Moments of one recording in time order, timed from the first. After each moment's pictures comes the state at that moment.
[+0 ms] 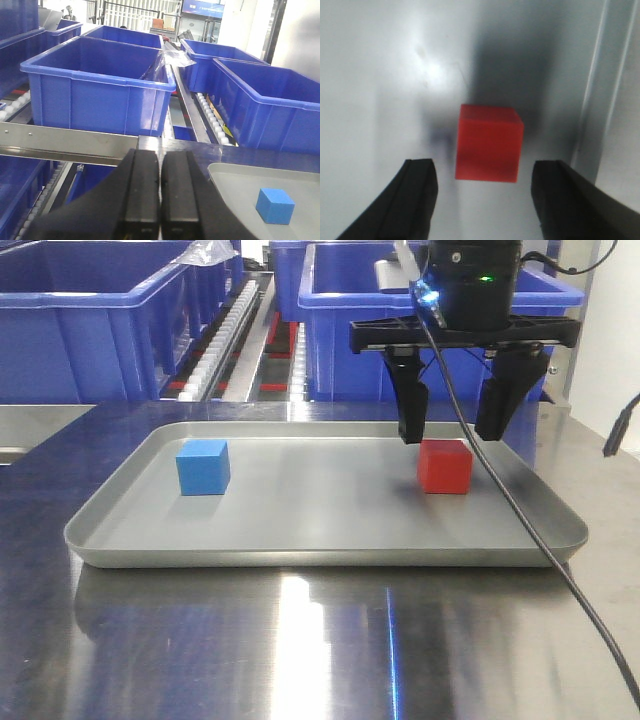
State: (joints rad) left arm -0.11 -0.01 0.01 -0.13 -0.05 -0.01; right arm 0.46 1.97 -1.71 -0.02 1.21 0.41
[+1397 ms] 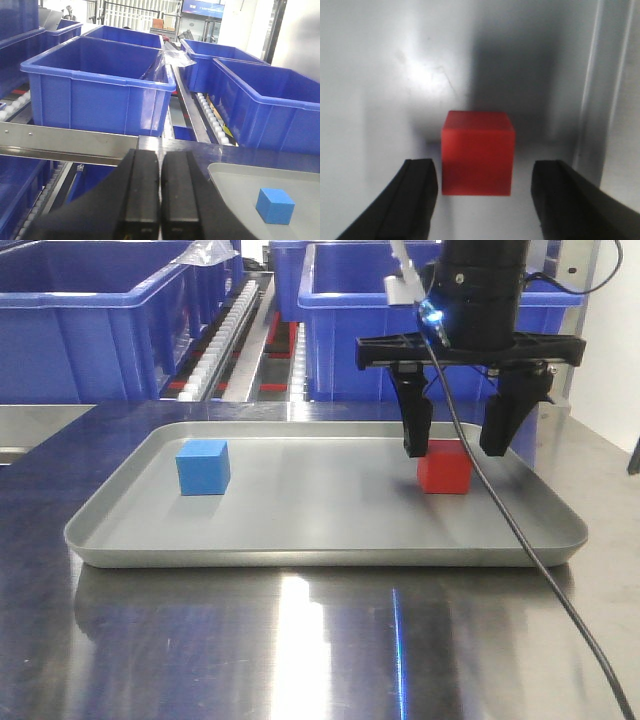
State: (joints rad) left arm -0.11 -0.01 0.01 -0.13 -0.05 -0.01; right arm 0.45 1.97 -1.66 -0.02 1.15 0.45
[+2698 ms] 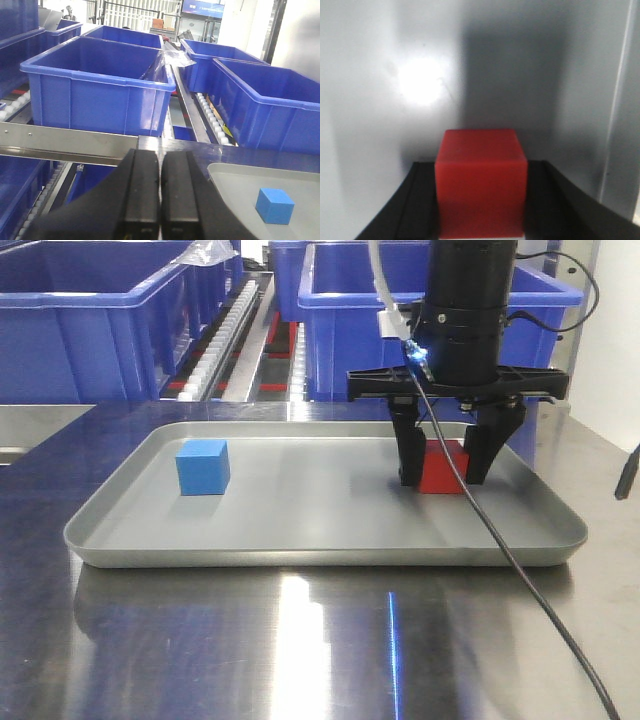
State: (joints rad) left arm -0.11 -0.01 0.01 -0.13 -0.05 -0.01; right arm 0.46 2.02 -1.66 -0.02 1.12 0.50
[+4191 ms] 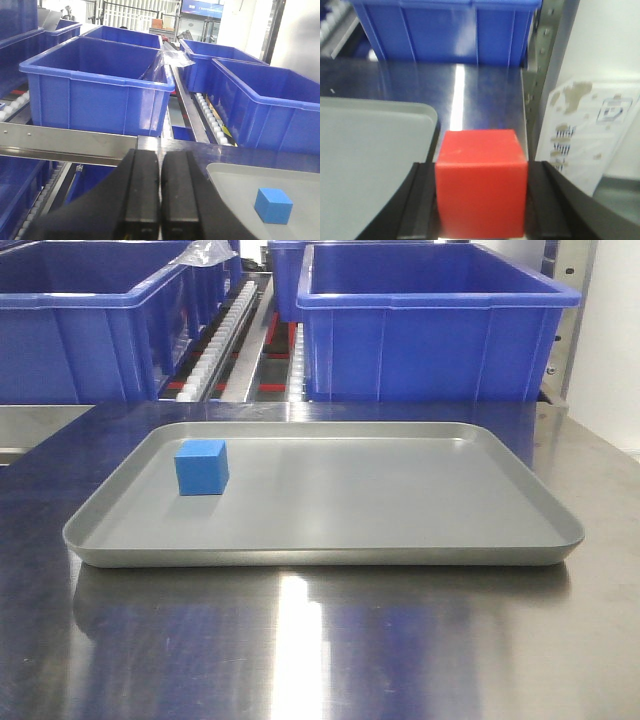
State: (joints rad) left arm -0.11 -0.01 0.01 -0.13 -0.05 -0.01; right arm 0.08 0.71 -0.45 0.05 0.09 0.01
